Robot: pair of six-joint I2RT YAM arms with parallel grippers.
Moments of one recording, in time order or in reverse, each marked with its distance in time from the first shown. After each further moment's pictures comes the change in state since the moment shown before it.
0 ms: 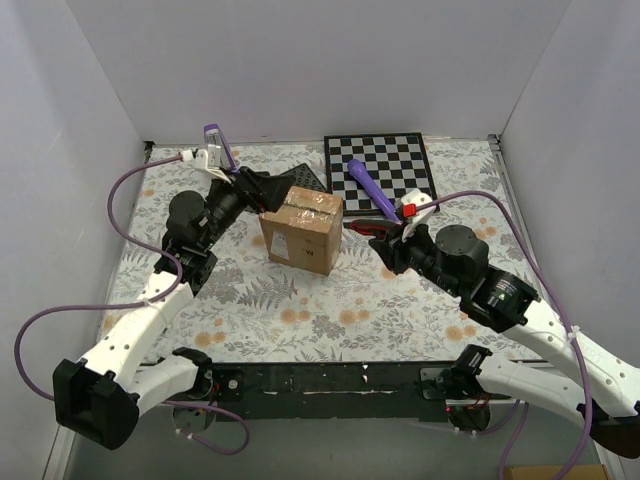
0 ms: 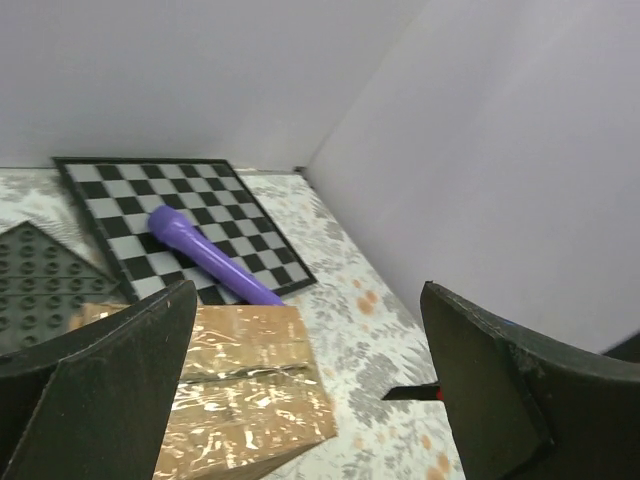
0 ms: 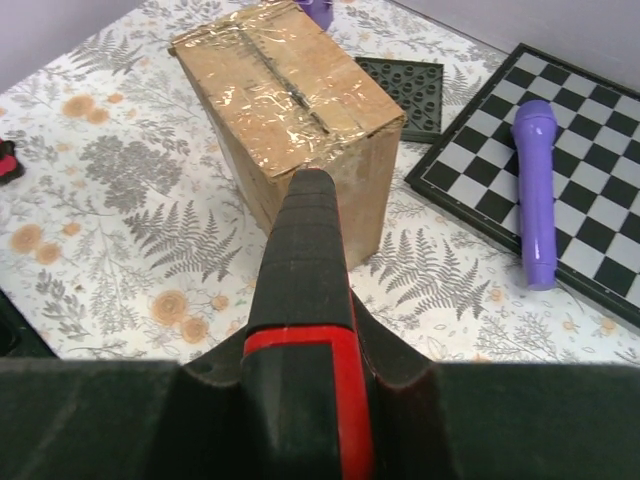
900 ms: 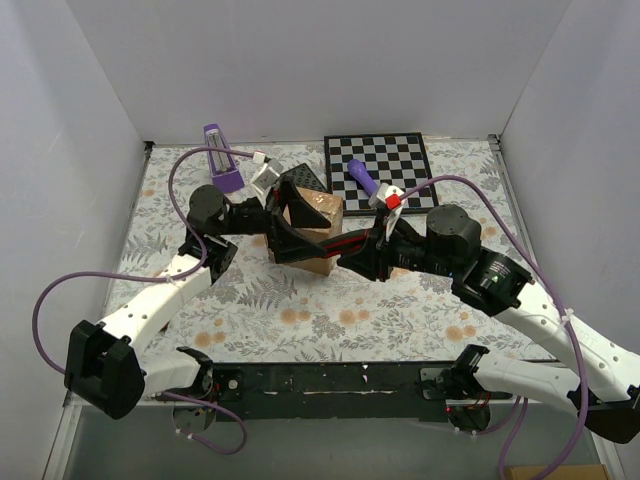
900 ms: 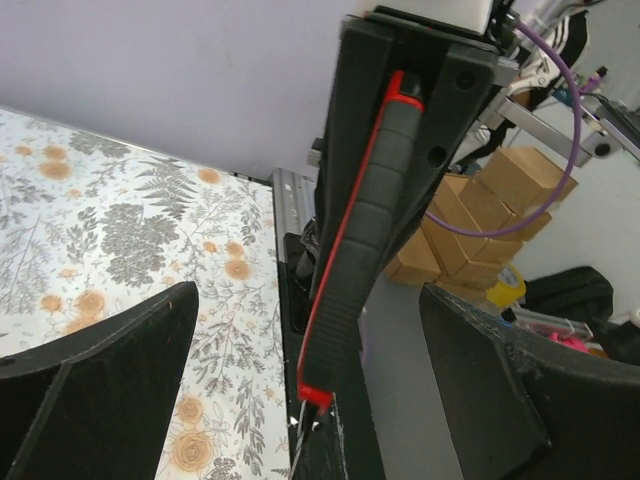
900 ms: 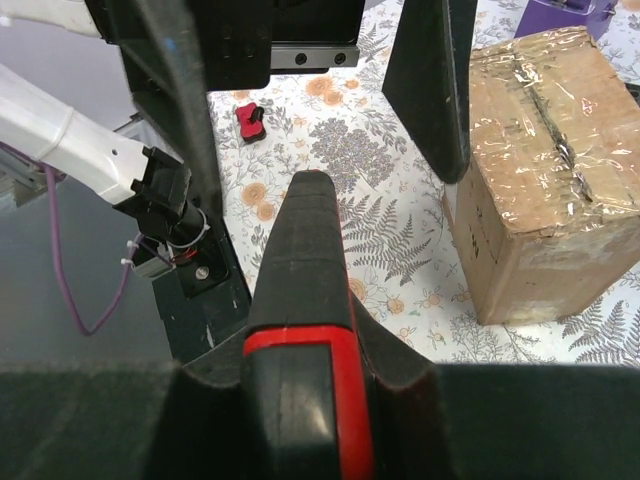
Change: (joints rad) left arm -0.076 0.178 0.040 0.311 0.937 -0.134; right arm 0.000 0.126 0.163 -0.023 -0.500 0.130
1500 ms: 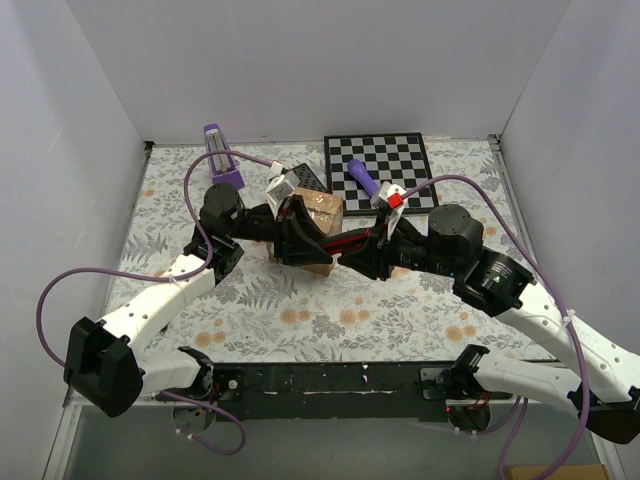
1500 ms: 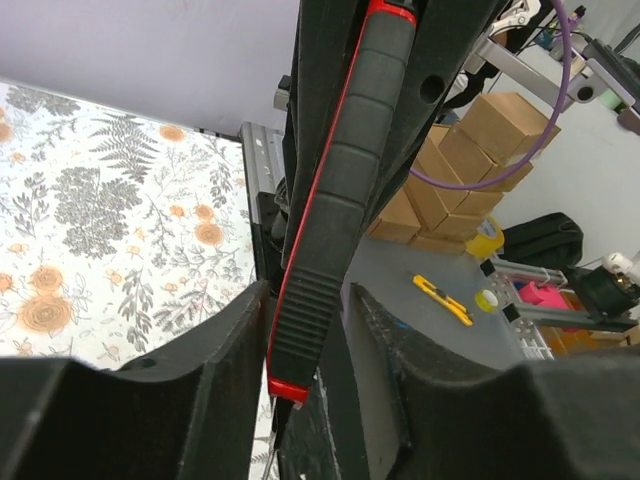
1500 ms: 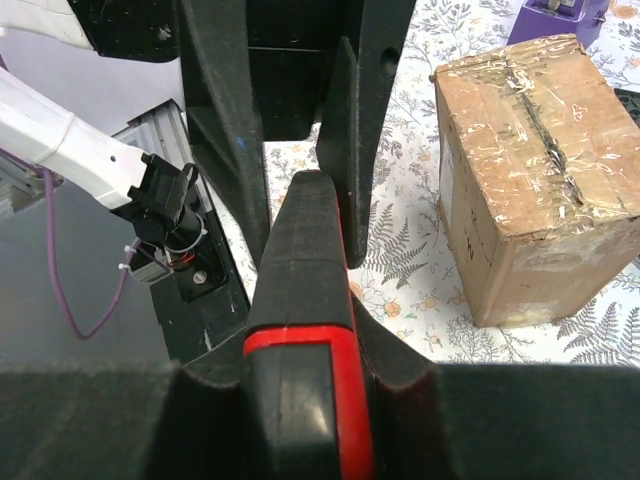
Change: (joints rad) left arm -0.084 0.012 0.038 -0.180 0.068 0.144; right arm 0.000 0.001 0.006 0.001 0.006 0.001
